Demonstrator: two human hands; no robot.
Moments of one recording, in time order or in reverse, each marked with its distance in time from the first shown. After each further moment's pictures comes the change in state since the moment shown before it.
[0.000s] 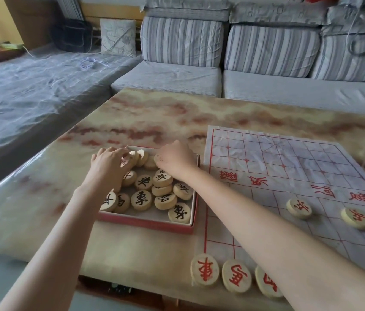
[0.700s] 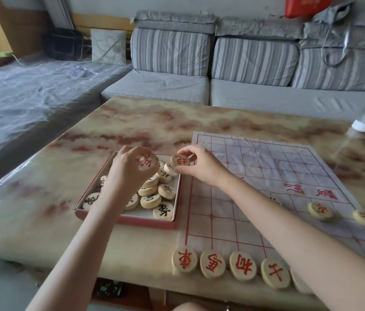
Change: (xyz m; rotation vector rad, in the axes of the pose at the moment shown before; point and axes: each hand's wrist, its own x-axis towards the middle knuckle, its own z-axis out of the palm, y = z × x) left_hand -0.050 0.082 -0.020 -0.482 0.161 0.118; right_hand -0.072 0.044 -0.079 0.339 0.037 -0.032
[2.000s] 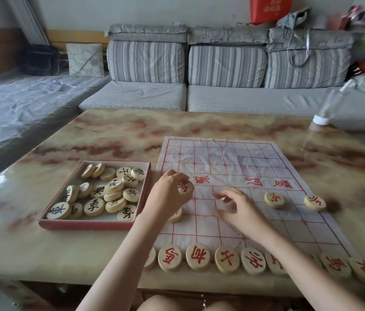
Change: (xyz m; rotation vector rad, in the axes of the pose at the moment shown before) left_hand -0.048 0.102 0.101 0.036 -0.326 0.151; right_hand -0.152 0.099 -0.066 -0.018 0.139 0.112
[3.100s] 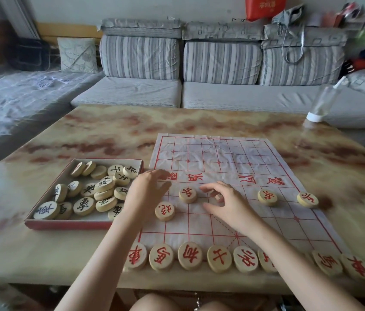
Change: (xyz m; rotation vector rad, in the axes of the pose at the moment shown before) left_hand 0.003 -0.025 -0.009 0.013 0.063 -0.056; right_hand 0.008 -0.009 0.001 0.001 -0.018 -0.040
